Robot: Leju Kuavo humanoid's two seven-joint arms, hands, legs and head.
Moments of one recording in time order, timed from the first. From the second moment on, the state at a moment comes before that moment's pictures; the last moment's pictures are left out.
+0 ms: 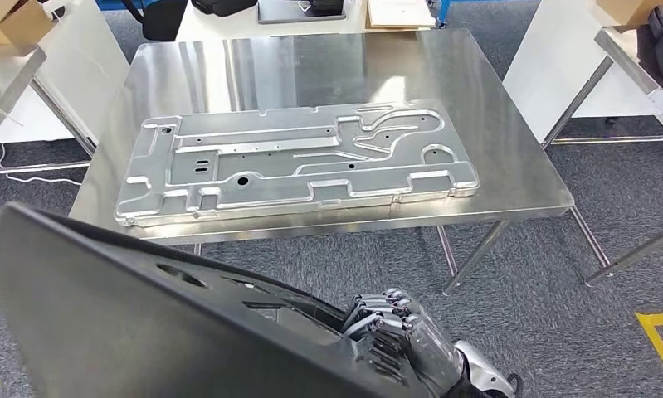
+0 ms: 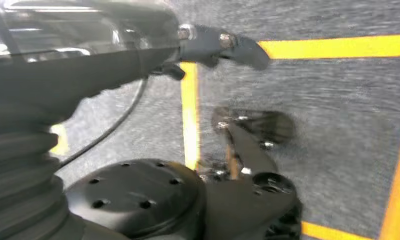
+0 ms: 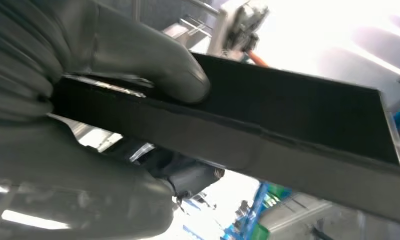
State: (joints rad) left arm -0.09 -0.17 1.27 -0.23 -1.08 -0.07 -0.25; right arm 0.13 -0.15 0.47 -2.06 0.36 0.10 -0.49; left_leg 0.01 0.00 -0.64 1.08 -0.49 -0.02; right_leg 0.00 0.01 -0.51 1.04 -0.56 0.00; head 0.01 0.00
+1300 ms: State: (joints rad) left arm -0.11 -0.17 1.28 -0.23 -1.11 -0.08 -0.30; right arm -0.06 -0.26 0.25 -2.03 0.48 0.03 -0.38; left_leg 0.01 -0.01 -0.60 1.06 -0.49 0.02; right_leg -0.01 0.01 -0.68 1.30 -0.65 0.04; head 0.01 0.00
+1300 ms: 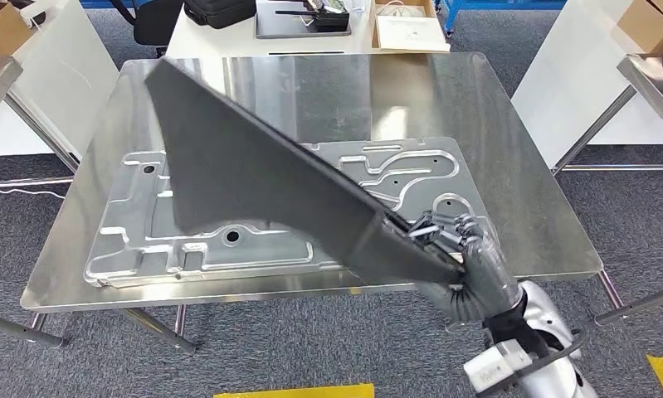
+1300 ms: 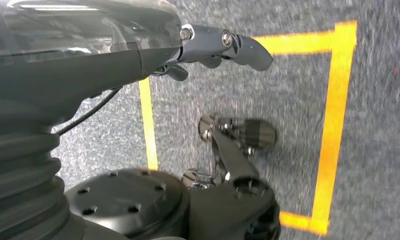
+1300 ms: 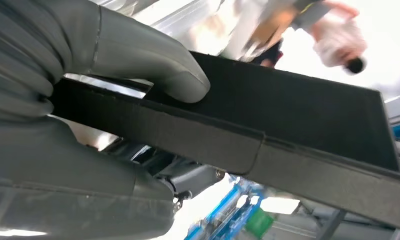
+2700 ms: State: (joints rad) left arm -0.14 -0.17 1.18 -0.23 -1.18 -0.09 -0.27; right arm -0.60 -0.16 0.62 -1.23 1.17 -0.06 -0.16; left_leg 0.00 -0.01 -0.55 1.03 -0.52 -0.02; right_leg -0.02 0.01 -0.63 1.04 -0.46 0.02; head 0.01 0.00
